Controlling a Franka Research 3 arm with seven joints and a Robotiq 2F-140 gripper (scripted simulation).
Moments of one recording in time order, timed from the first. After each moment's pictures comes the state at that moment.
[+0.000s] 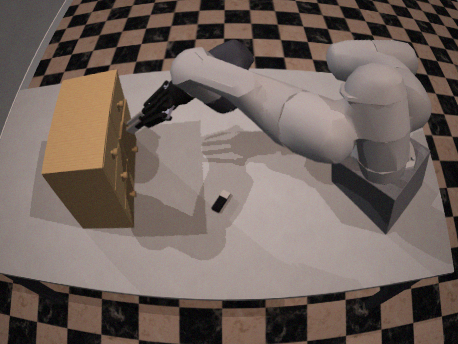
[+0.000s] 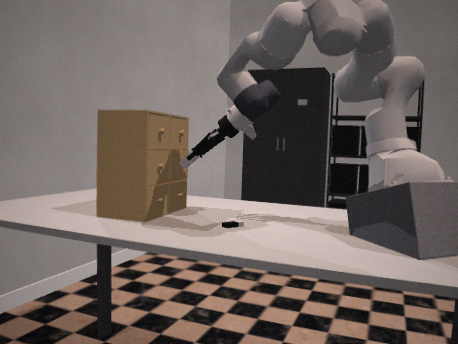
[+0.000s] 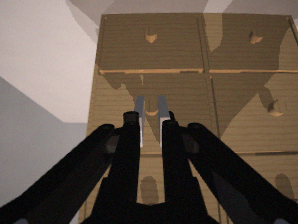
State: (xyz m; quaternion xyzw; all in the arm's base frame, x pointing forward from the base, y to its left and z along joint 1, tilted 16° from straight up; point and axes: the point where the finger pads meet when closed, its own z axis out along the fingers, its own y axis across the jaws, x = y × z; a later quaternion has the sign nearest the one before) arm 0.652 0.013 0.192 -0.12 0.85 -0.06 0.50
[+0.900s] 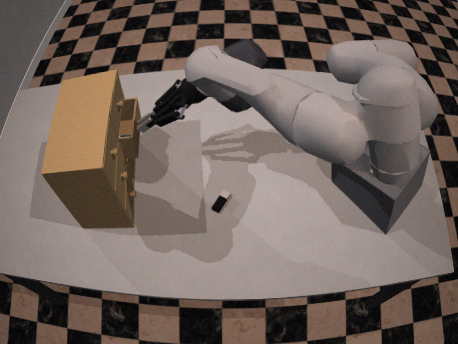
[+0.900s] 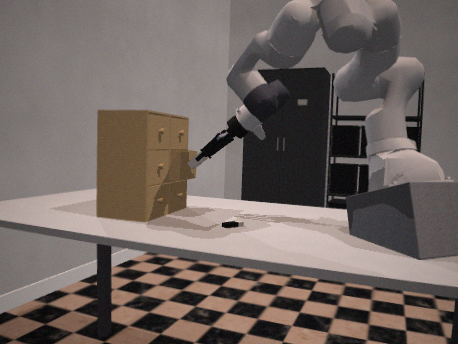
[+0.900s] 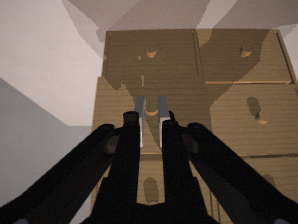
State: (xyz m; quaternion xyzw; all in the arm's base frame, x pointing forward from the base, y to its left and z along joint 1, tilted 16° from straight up) arm 0.621 0.007 0.185 -0.11 0.86 -0.06 0.50
